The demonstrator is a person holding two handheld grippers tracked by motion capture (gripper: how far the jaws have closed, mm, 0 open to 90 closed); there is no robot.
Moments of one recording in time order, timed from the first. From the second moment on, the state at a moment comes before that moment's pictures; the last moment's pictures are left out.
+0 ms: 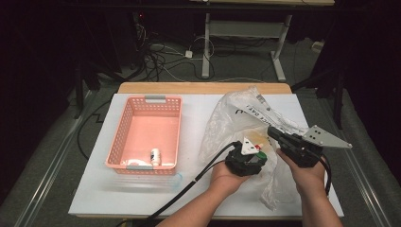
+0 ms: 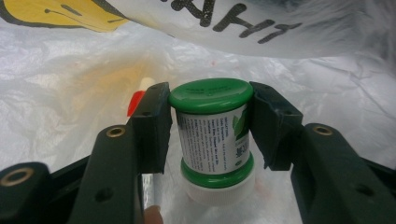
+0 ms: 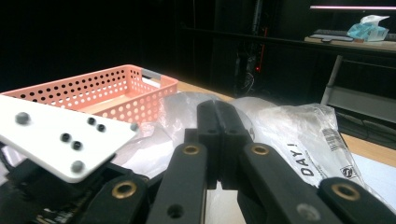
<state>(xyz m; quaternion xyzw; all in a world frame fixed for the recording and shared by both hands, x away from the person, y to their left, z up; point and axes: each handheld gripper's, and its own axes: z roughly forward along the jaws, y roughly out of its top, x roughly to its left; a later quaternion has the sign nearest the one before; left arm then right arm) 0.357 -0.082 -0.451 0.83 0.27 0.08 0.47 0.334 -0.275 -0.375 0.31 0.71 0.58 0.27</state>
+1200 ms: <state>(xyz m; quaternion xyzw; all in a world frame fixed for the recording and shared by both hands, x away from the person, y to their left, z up) 0.353 -0.087 -0.466 0.86 0.27 0.07 0.43 0.333 -0.277 -0.374 0.31 0.71 0.58 0.26</state>
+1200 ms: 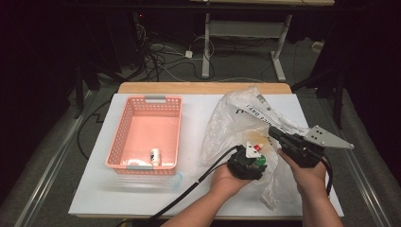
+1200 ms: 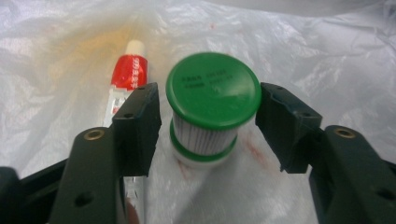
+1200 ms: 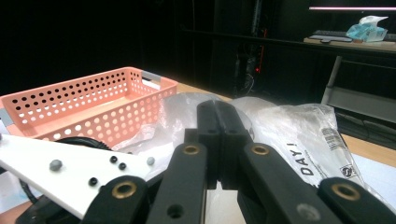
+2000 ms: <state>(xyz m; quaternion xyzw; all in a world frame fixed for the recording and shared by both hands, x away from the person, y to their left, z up) 0.303 -0.030 -0.445 0.85 0.24 0.05 0.47 0.334 -0.276 -0.375 0.31 0.71 0.58 0.27</state>
